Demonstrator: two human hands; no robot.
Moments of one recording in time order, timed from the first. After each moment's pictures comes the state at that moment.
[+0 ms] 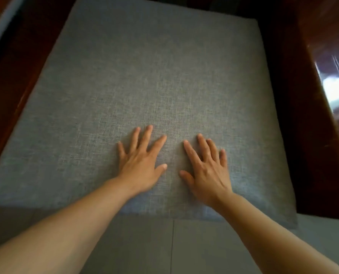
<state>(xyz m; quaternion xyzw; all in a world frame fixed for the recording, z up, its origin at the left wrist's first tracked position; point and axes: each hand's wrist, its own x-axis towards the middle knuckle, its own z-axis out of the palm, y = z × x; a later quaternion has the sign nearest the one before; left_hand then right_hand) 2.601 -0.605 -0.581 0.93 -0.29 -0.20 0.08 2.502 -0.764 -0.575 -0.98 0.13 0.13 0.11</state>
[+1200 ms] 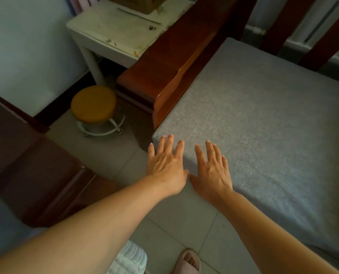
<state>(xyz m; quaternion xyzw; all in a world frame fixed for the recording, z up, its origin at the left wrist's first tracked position) 2.486 -0.397 -0.396 0.97 -0.05 -0.24 0.06 2.477 -0.524 -0.425 -0.97 -0.04 0.20 0.12</state>
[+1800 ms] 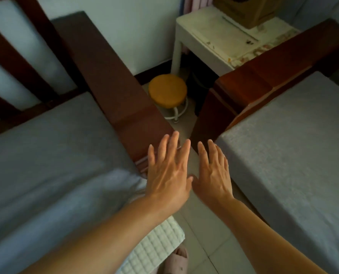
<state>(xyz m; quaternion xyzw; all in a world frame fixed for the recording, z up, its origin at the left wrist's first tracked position) 2.338 -0.251 -0.345 0.98 0.12 -0.04 0.13 2.397 -0.357 -0.376 -0.95 -0.23 0.15 0.12</state>
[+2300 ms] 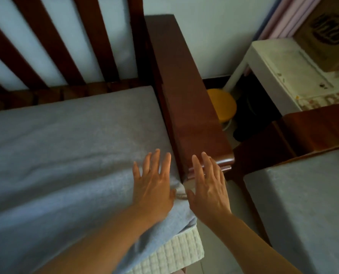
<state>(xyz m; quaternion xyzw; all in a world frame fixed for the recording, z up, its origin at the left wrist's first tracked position) 2.239 -0.144 -0.363 0.92 0.34 -0.10 0.17 2.338 -0.252 -0.386 -0.89 -0.44 0.06 0.09</state>
